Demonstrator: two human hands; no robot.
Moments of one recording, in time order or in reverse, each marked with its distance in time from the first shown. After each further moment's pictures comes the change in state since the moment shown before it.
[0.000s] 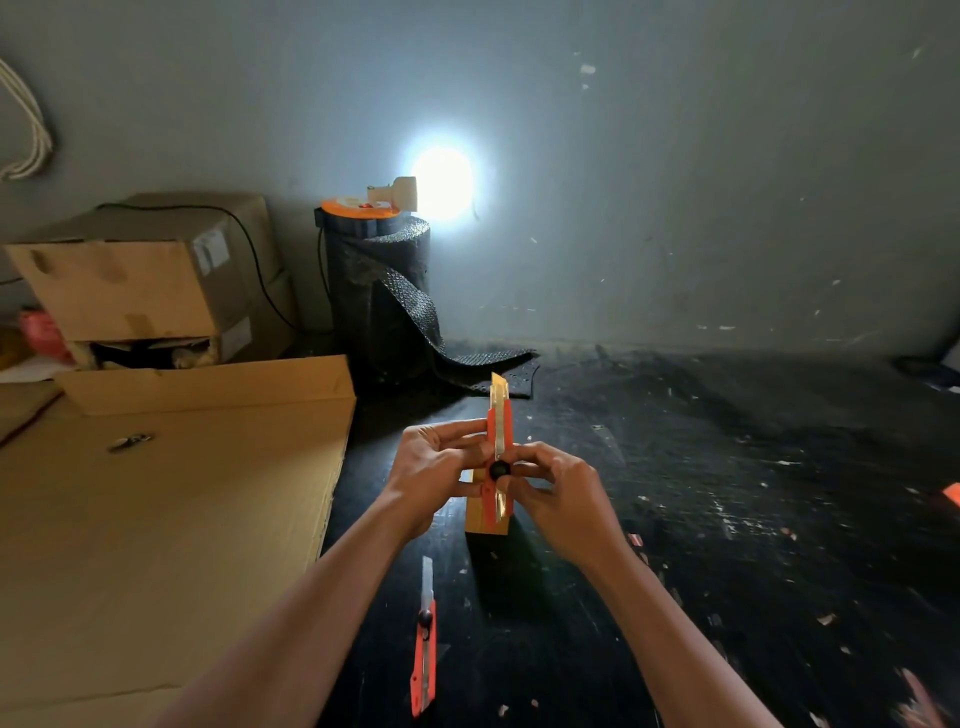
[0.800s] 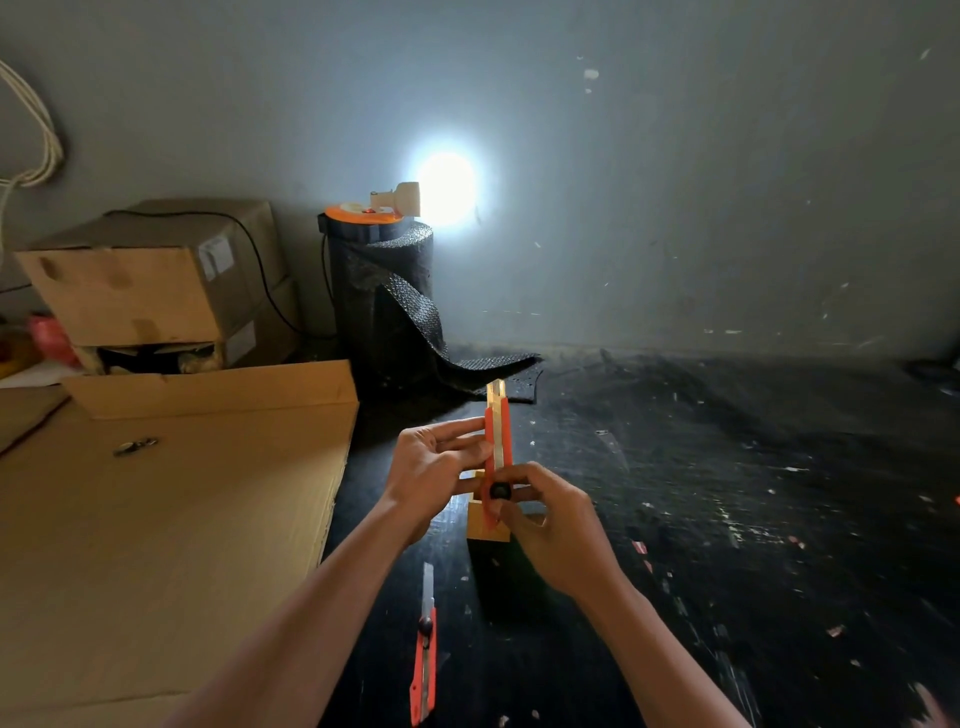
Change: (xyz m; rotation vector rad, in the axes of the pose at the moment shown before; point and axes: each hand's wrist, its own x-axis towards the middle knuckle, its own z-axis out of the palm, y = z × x) left_hand 0.005 -0.001 0.002 -0.012 0.042 0.066; right_hand -0.013 0.006 0.009 -0.019 0.000 -0.071
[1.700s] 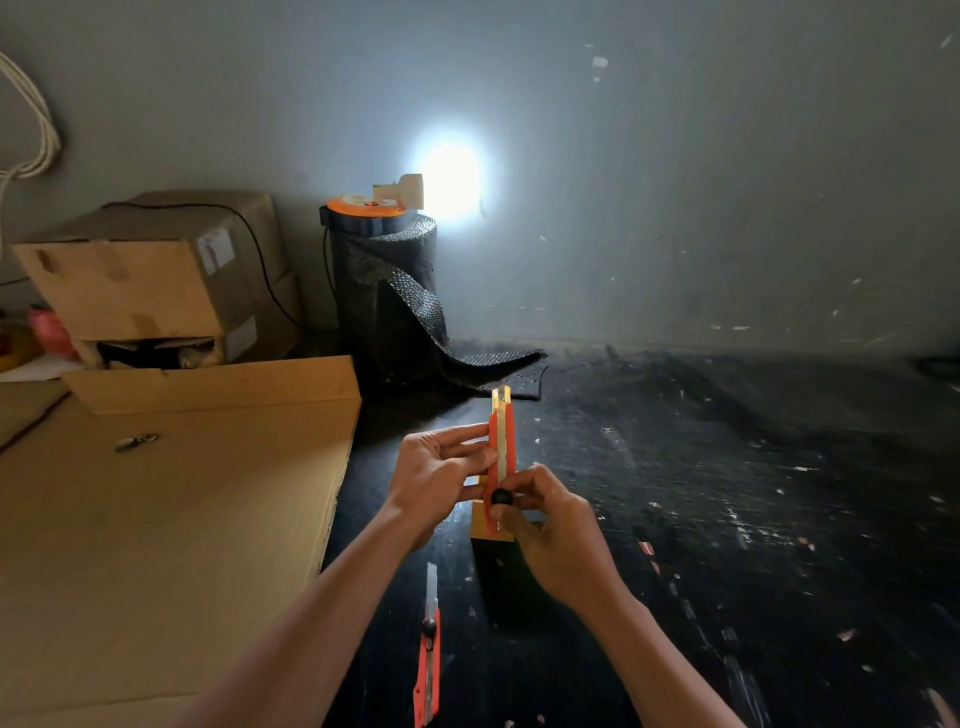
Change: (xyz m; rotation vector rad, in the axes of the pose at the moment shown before) left_hand 0.008 -0.011 -0.005 -0.013 0.004 -0.027; right_hand 0.005 0.017 0.012 0.038 -0.007 0.007
